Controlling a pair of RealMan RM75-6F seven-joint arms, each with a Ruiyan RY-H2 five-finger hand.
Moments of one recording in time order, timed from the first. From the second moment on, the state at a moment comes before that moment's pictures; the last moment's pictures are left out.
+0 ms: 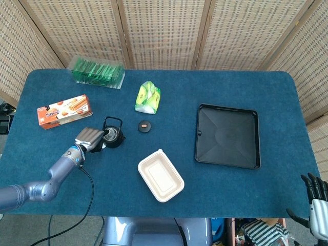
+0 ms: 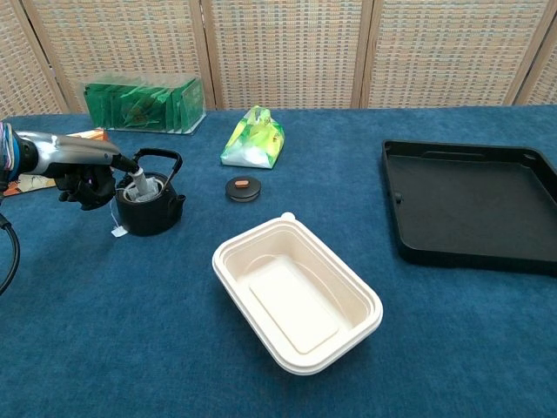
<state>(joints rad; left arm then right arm) -0.96 -1.31 0.00 -1.50 0.70 0.67 0.38 -0.15 -1.21 0.02 -1.58 -1.50 1.63 0.00</state>
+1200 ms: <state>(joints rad) -0.75 -1.19 -0.03 -1.69 1.02 0.98 0.18 -0.14 -1.20 0.03 -1.59 -1.52 1.63 -0.01</state>
